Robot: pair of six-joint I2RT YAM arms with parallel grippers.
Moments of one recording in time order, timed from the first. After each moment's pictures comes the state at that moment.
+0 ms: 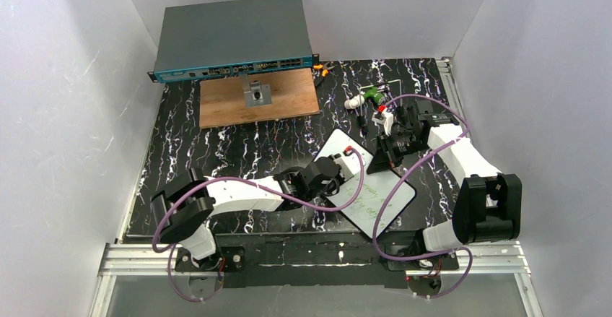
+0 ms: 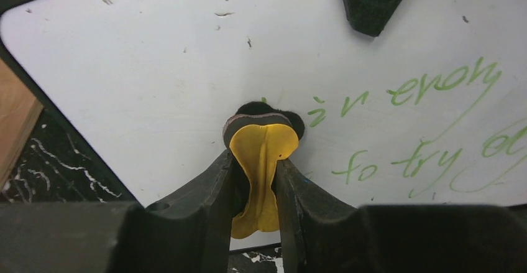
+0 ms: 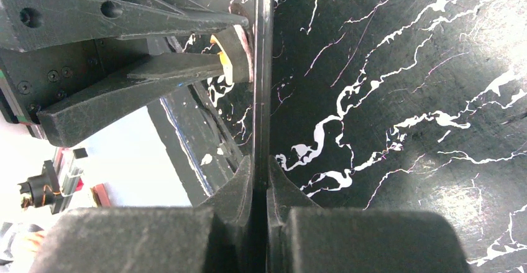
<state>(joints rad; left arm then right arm) -1.15 1.59 0.88 0.19 -0.27 0.14 0.13 1.43 1.03 -0.98 -0.93 -0.45</state>
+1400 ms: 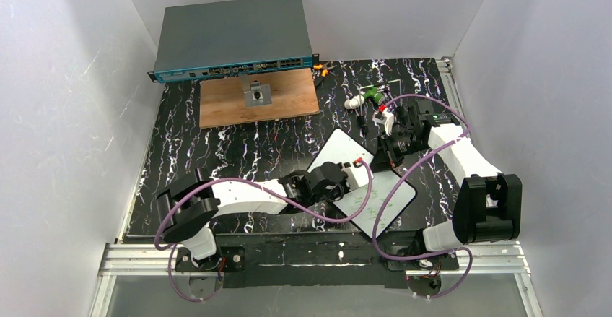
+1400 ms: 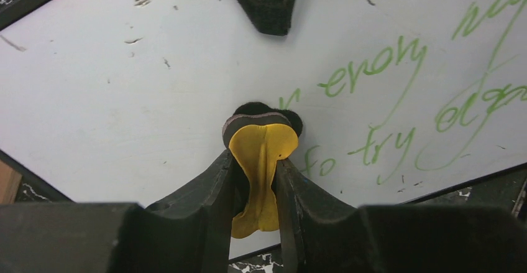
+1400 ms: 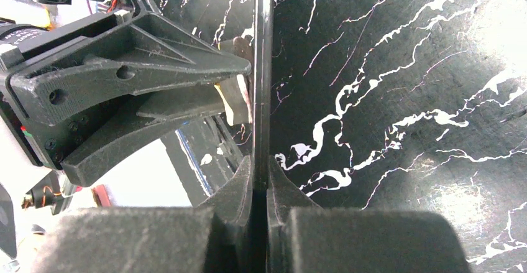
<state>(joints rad) -1.20 1.63 0.90 0.19 -0.21 0.25 0.13 1.43 1.03 -0.98 -0.93 -0.45</state>
